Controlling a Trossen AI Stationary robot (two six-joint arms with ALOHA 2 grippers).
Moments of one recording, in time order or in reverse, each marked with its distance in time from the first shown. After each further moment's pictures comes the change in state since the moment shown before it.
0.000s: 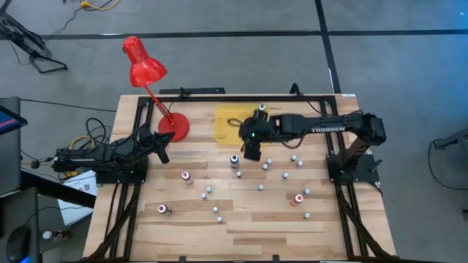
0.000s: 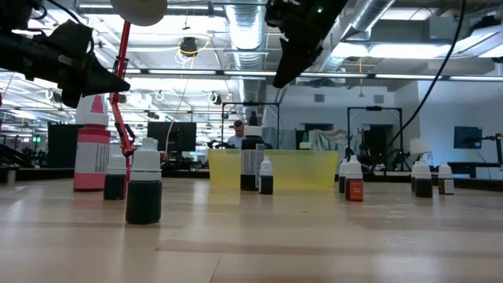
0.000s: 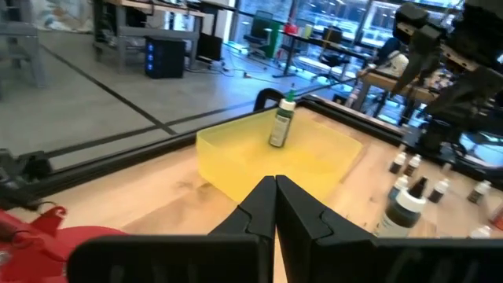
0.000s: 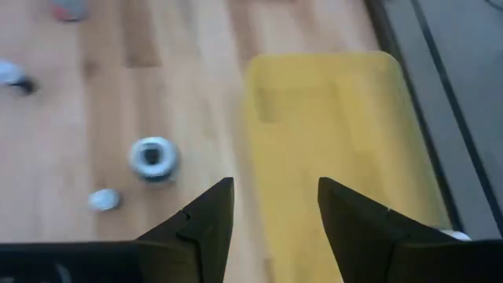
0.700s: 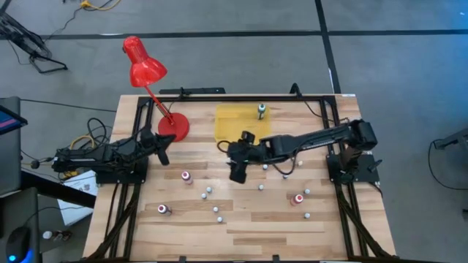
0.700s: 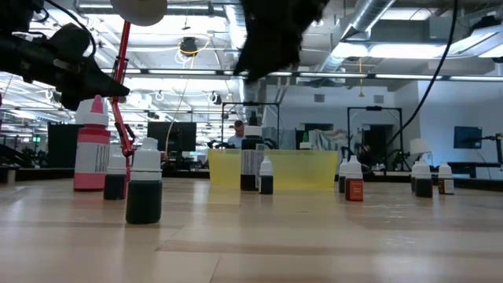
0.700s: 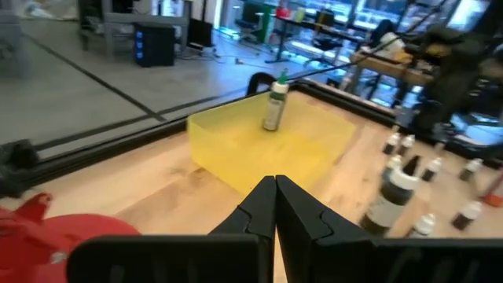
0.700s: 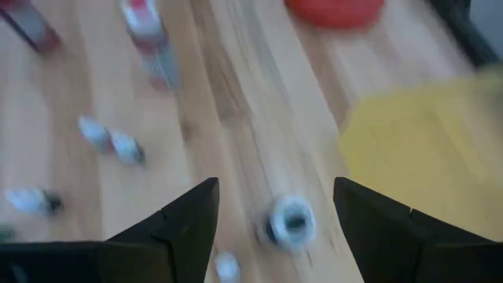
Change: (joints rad) left arm 0.000 0.000 0.000 -0.042 0.050 -0.008; right arm 0.149 0.119 -0.003 0.207 0.002 0.252
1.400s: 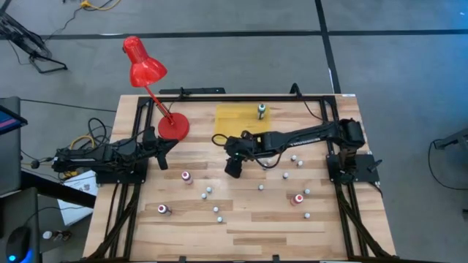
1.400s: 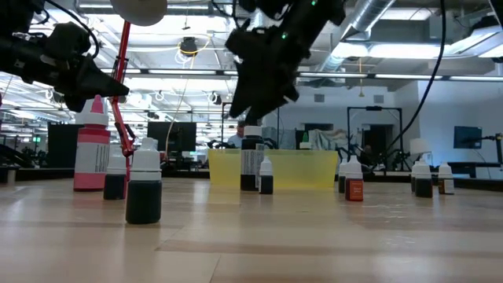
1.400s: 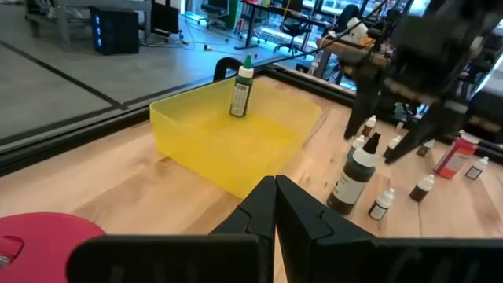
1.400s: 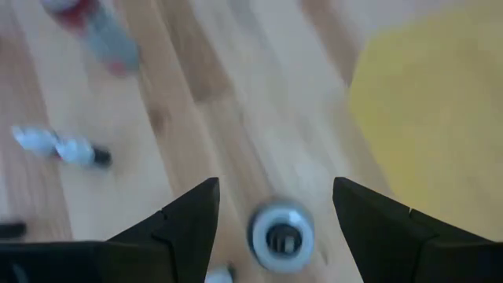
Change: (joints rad) left arm 0.000 -0.001 0.000 -0.017 0.112 -0.002; right arm -0.087 0.122 0.005 0.019 -0.120 0.117
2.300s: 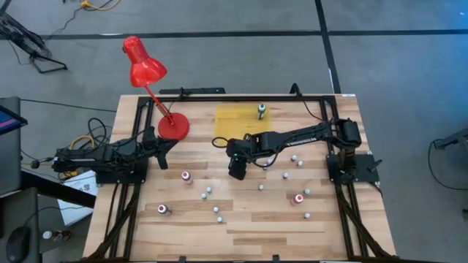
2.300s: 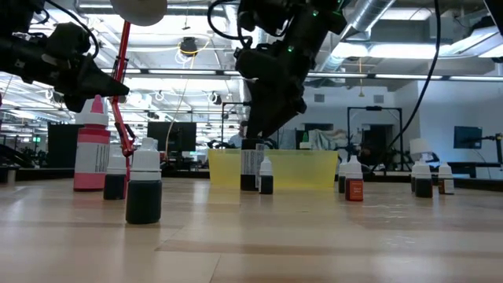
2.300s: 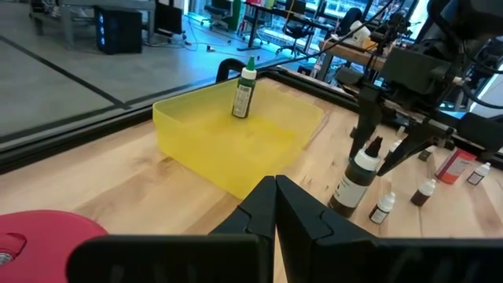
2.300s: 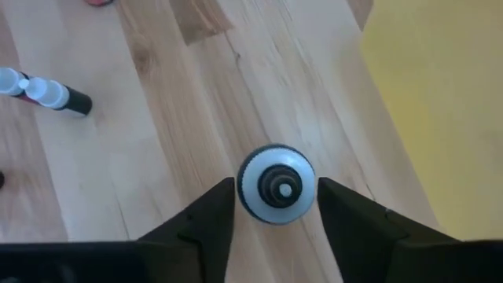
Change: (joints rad) left arm 0.000 0.000 0.000 0.002 -0.011 -0.014; right arm -0.015 0.020 -0.002 -0.085 -0.058 -0.010
